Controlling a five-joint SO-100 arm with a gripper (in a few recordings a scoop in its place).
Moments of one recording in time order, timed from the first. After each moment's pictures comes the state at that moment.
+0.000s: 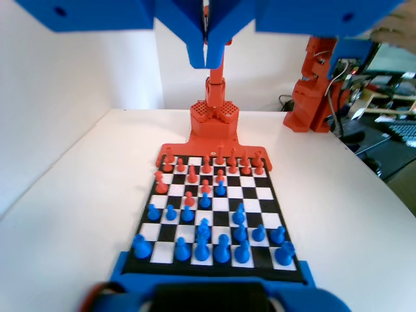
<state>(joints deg) -2.9 165.5 112.9 99.5 -89.3</state>
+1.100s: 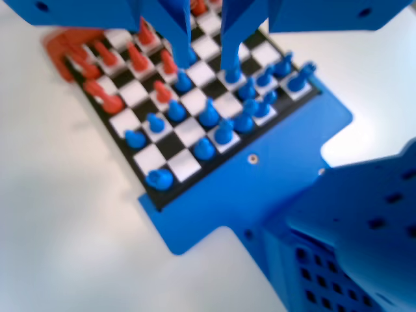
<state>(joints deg) -7.7 131.0 133.9 80.8 -45.4</state>
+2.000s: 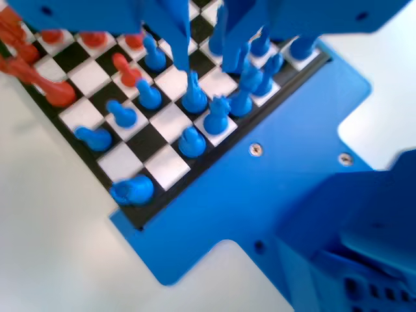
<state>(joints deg) -3.8 118.9 145.5 61.8 -44.2</state>
